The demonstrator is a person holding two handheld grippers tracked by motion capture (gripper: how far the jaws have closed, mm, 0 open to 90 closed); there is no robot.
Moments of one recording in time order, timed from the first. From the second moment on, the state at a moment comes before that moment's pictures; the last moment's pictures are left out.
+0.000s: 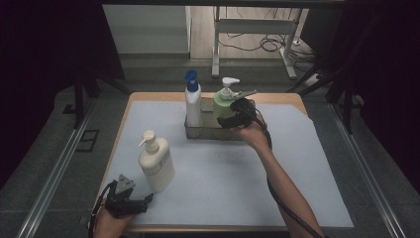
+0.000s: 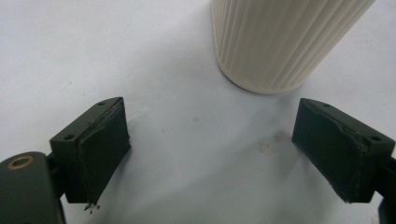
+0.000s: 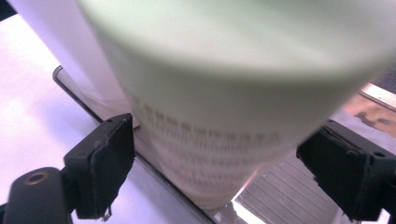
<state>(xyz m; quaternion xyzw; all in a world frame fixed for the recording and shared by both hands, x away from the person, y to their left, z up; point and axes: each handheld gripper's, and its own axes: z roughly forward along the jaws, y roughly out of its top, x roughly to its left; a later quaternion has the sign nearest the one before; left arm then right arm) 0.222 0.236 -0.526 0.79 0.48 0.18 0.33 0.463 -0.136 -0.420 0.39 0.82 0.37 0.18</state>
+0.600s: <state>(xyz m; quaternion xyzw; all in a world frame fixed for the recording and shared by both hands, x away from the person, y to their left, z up) 0.222 0.236 -0.526 0.79 0.48 0.18 0.33 0.442 -0.160 -0.421 0.40 0.82 0.38 0.18</state>
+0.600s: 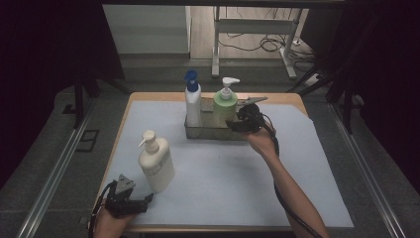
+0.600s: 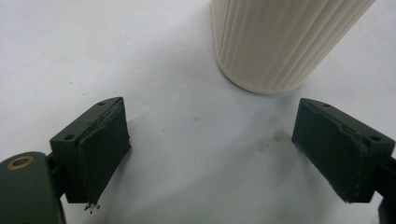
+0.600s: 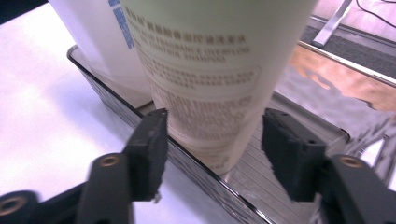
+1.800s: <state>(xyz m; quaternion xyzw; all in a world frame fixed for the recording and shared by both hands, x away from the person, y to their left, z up) 0.222 0.236 -0.526 0.79 0.48 0.18 0.33 0.479 -0.174 -0.444 0.47 0.78 0.36 0.19</state>
